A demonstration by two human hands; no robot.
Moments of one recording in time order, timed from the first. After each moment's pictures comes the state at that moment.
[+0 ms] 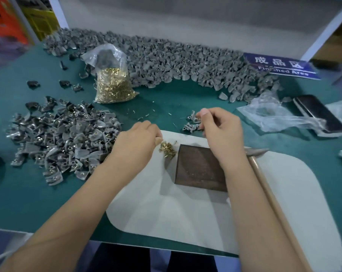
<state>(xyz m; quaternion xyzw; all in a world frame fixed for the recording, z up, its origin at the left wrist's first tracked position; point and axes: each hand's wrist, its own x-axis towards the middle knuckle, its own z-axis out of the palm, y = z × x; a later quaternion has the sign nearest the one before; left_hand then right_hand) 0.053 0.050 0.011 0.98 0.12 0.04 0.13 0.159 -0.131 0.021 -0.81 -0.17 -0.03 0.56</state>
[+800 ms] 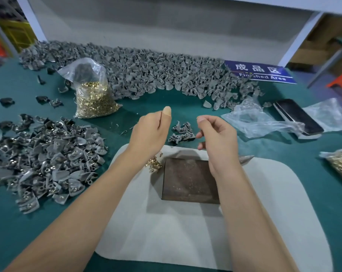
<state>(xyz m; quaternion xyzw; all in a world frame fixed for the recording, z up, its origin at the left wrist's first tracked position) 0.129 0.019 0.019 0.88 0.12 0.19 0.41 0.169 -0.139 0.024 -0.71 -0.03 0.02 0.71</state>
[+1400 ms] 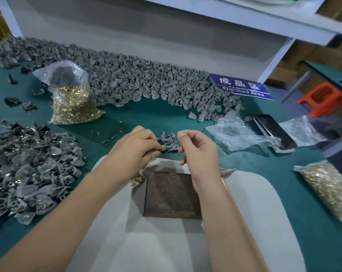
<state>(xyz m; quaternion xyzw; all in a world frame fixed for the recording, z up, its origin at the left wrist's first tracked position) 0.121 0.040 0.000 0.95 -0.09 0.17 0.24 0.166 -0.136 0.025 -0.74 -0.05 0.03 0.67</state>
